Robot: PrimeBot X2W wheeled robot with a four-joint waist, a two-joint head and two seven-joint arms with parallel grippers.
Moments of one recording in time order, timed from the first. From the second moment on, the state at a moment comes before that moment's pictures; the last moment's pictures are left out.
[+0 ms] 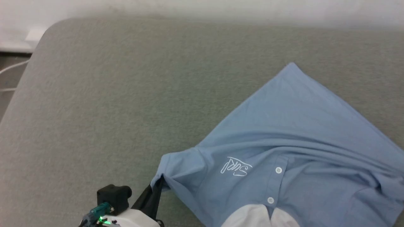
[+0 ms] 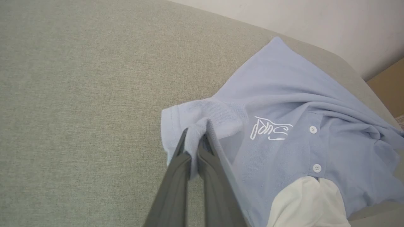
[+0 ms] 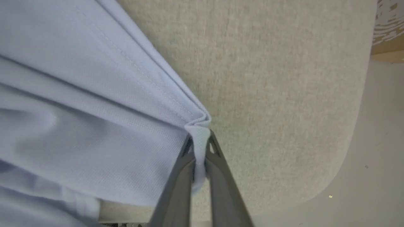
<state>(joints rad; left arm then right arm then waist) 0.00 0.53 -0.65 -0.24 -0.75 0.40 -0.03 -0.23 -0.80 0.15 0.55 0.65 0.13 0.68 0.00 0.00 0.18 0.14</state>
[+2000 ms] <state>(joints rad) -0.23 0.29 -0.80 -0.15 -0.66 0.32 -0.14 -0.76 -0.85 0.46 0.42 0.50 0.13 0.86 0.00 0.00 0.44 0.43</state>
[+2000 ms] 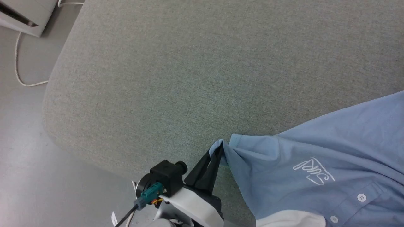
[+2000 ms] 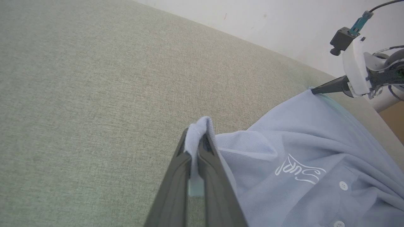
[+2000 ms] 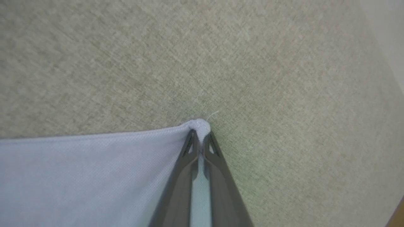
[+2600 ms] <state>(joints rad) -0.27 0.50 -0.64 -0.29 -0.63 0.35 -0.12 -0.85 -0.81 0.47 0.40 0.51 0.13 0.44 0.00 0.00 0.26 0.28</state>
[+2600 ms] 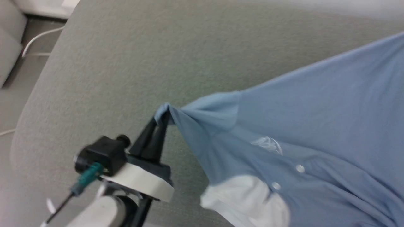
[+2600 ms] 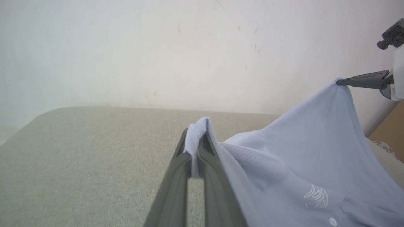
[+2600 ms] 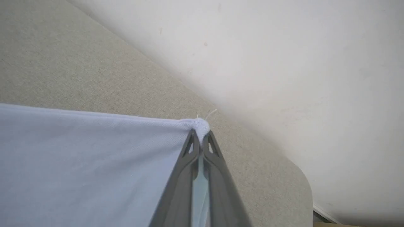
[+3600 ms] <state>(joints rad) -0.82 0.78 -0.27 -0.53 -0.60 0.34 0.00 -0.90 -0.78 0.20 -0.07 0.52 0.13 0.38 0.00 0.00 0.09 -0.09</state>
